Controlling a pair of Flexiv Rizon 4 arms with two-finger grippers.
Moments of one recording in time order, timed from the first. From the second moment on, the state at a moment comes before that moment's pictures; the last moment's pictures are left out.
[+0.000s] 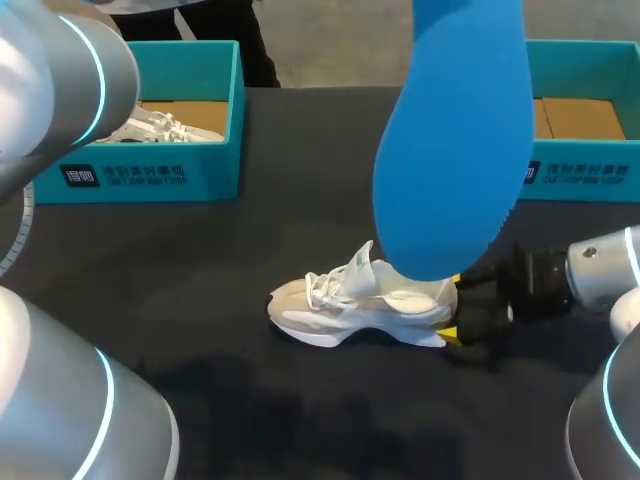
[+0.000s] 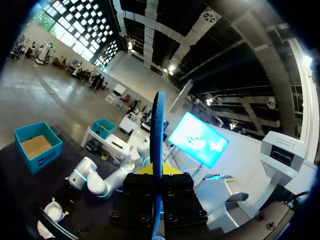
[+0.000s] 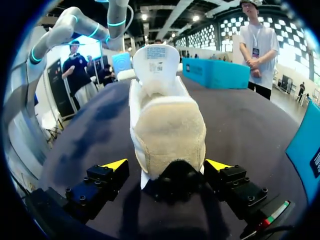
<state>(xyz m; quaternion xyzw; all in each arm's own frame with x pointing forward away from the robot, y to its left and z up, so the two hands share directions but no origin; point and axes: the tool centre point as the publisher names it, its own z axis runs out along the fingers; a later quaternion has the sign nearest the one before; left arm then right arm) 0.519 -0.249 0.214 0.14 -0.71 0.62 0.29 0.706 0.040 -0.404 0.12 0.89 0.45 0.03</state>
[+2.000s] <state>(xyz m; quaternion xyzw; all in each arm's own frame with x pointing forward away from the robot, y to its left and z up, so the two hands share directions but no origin) 0.519 -0.249 0.214 0.14 -0.71 0.62 0.29 0.715 0.066 -0.335 0.10 0.99 0.03 0.03</state>
